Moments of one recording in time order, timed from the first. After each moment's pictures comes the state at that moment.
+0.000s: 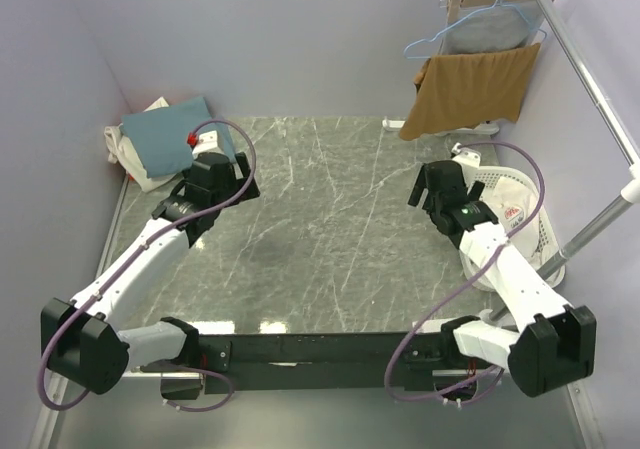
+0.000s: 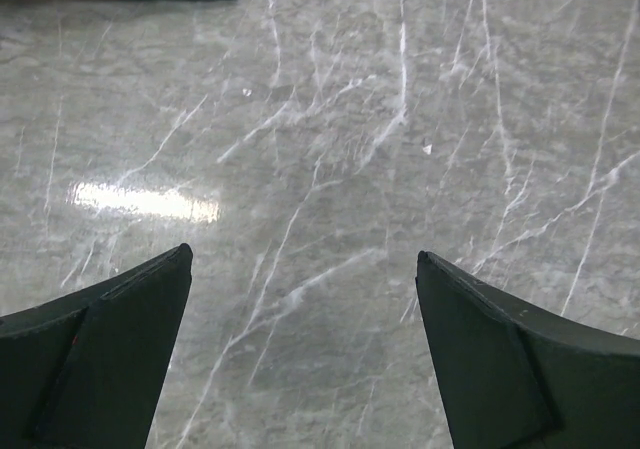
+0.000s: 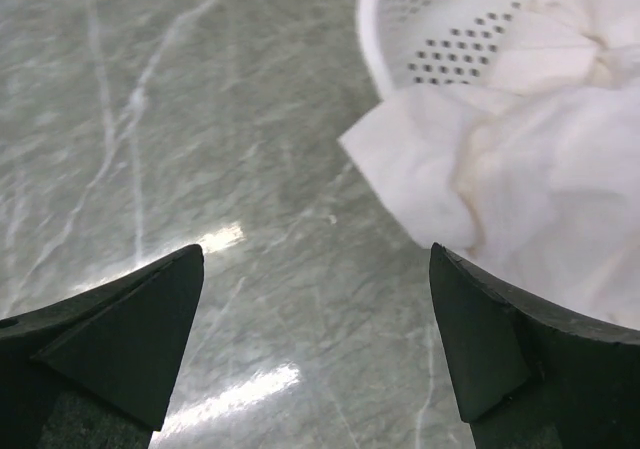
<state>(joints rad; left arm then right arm) -0.41 1.17 0.97 -0.37 -0.31 -0.53 0.28 1.12 0.90 -0.49 0.50 0.46</state>
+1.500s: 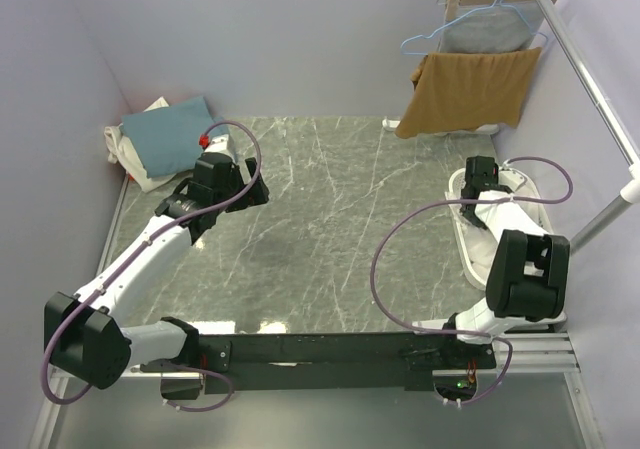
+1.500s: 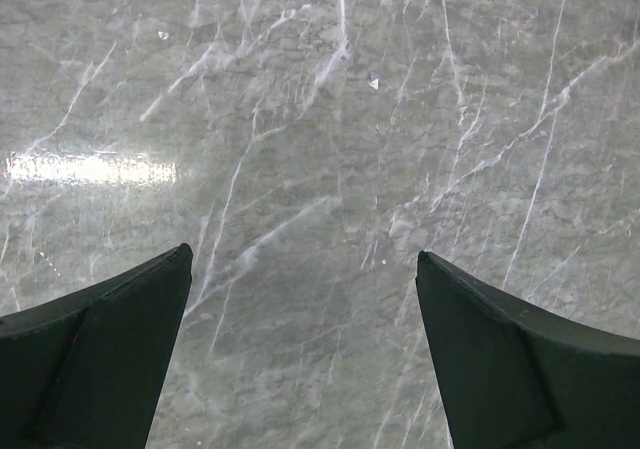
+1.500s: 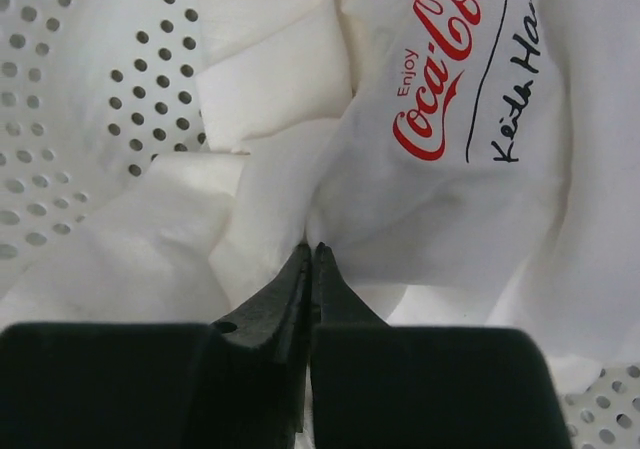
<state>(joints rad) -0.41 1.20 0.99 -0.40 -0.13 -0.54 -0.16 1.54 0.96 -0.49 0.52 0.60</state>
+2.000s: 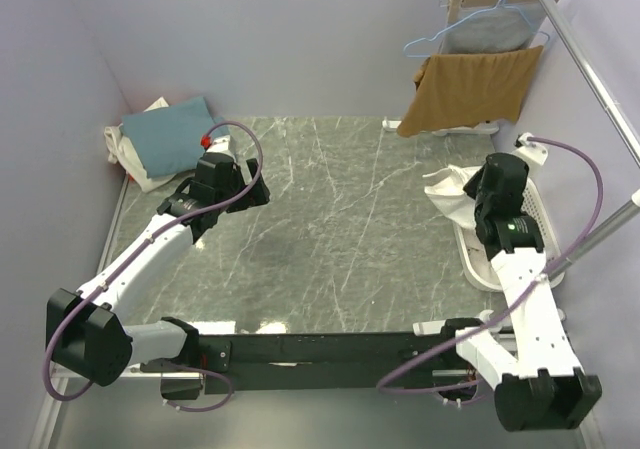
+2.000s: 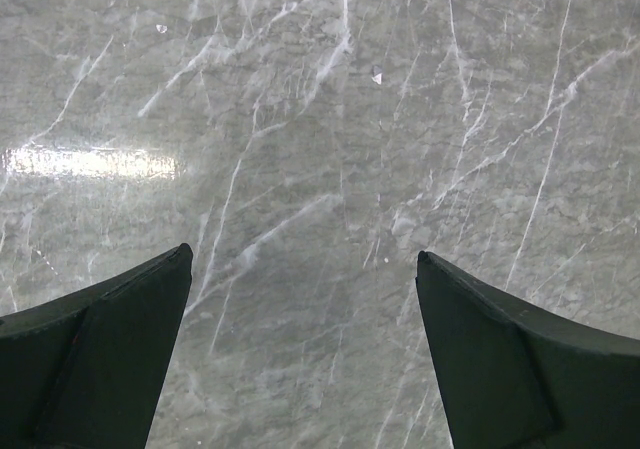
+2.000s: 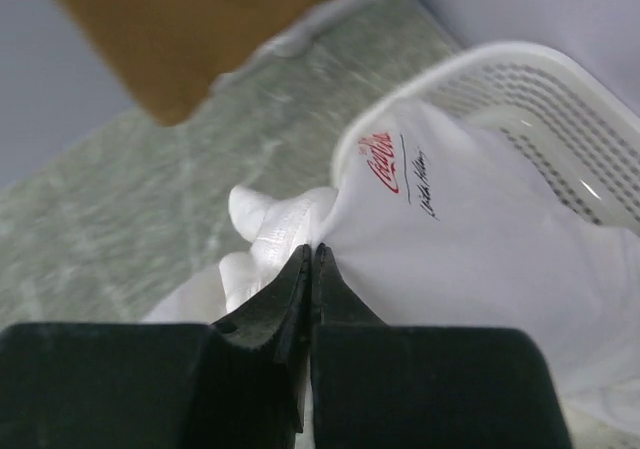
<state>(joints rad) -0.41 1.22 0.99 -0.40 -0.12 -0.54 0.01 0.94 0.98 -0.45 0.41 0.44</state>
